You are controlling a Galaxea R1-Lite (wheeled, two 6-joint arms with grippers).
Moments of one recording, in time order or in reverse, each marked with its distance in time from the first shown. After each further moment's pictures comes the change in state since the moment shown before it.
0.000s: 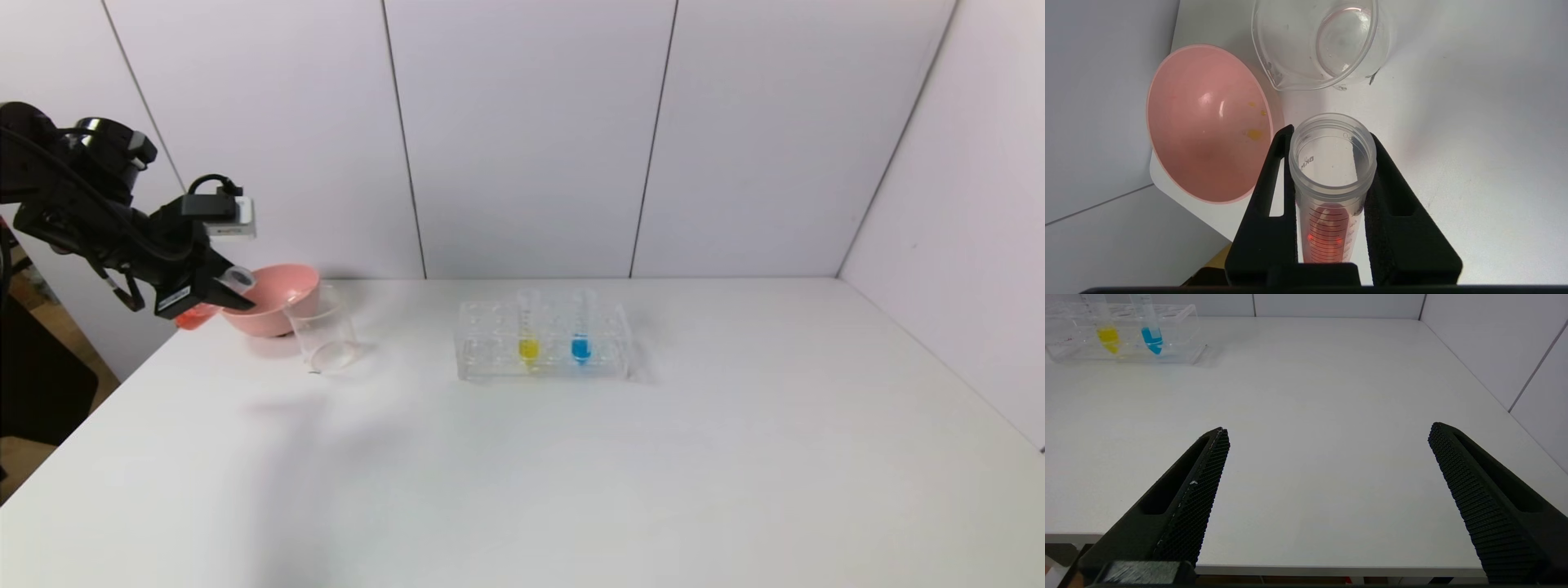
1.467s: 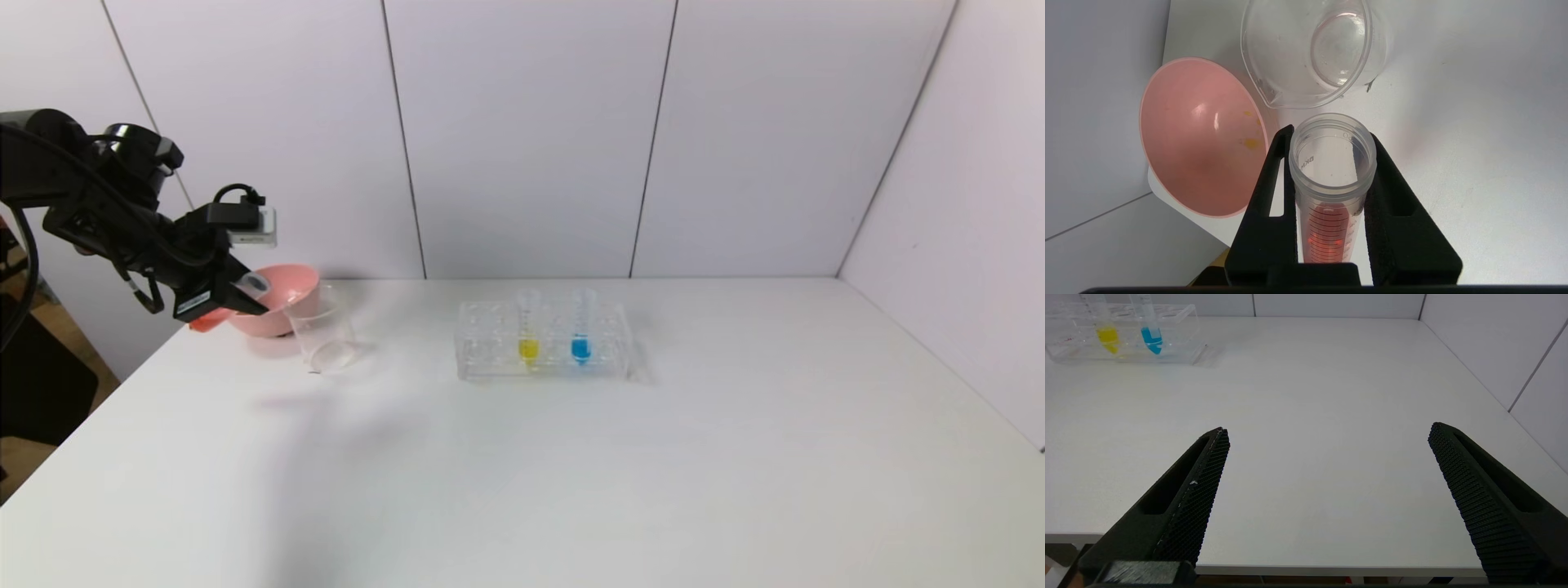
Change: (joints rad) left arm -0.038 0.015 0.001 -0.011 0.040 -0.004; right arm 0.000 0.000 0.000 0.000 0.000 0.000
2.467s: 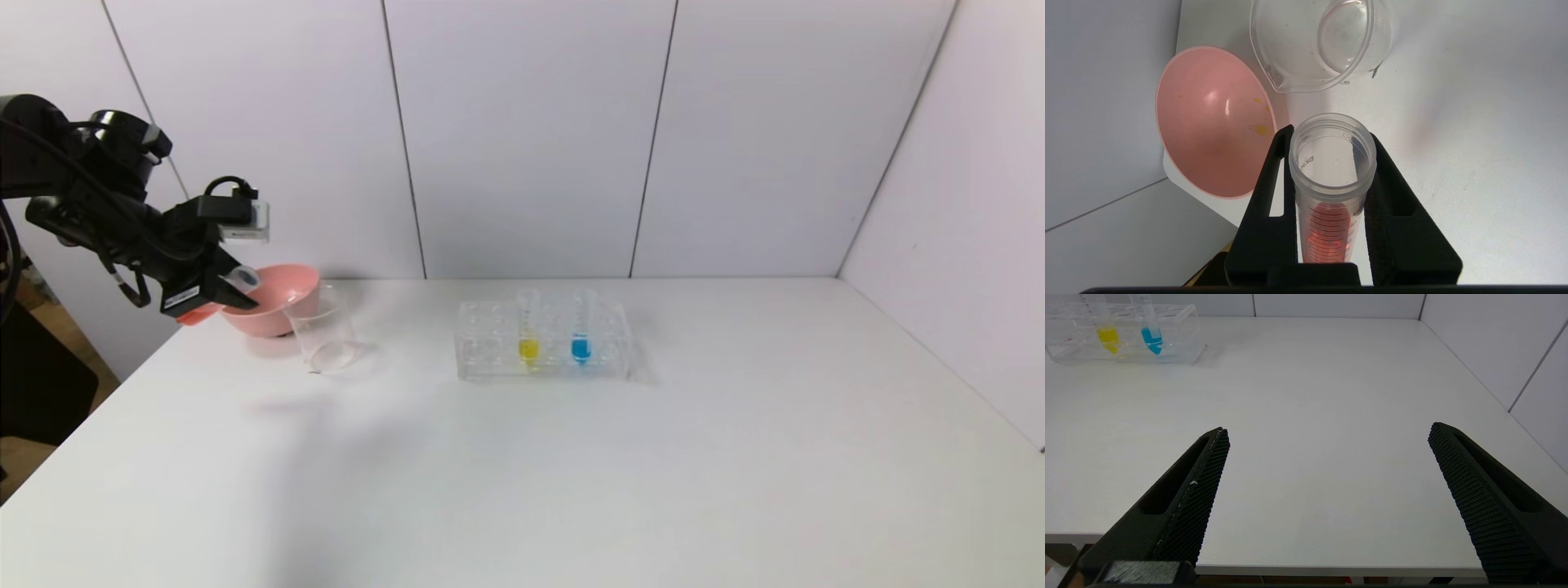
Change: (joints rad) left arm 0.001 -0.033 0.004 0.010 0.038 0.018; right arm 0.000 0.000 0.000 0.000 0.000 0.000
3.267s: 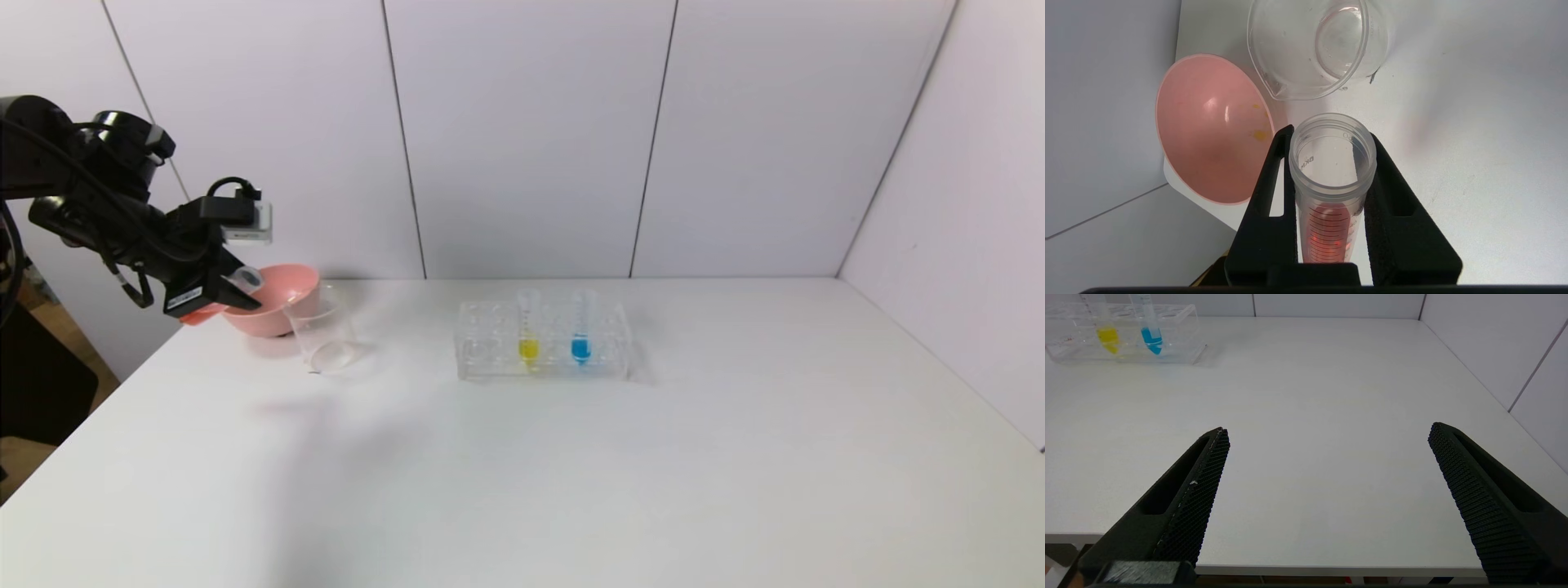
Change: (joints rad) left arm -0.008 -0.002 0.005 -0.005 -0.006 0.003; right arm 0.000 0.000 0.000 0.000 0.000 0.000
